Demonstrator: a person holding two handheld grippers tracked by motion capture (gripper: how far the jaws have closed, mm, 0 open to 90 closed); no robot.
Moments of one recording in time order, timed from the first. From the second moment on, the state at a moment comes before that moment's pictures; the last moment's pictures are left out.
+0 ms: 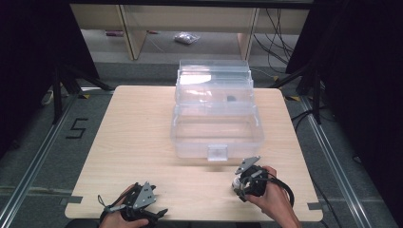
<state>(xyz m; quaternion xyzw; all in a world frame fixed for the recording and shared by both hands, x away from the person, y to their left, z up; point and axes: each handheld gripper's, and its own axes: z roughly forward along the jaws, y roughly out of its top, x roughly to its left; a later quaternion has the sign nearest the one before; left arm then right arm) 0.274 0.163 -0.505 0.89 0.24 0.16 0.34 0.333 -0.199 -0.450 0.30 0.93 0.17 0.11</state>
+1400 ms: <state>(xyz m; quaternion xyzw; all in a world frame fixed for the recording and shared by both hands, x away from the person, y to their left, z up) 0.274 0.163 -0.504 0.89 0.23 0.16 0.35 0.349 -0.181 -0.447 0.26 0.95 0.15 0.09</state>
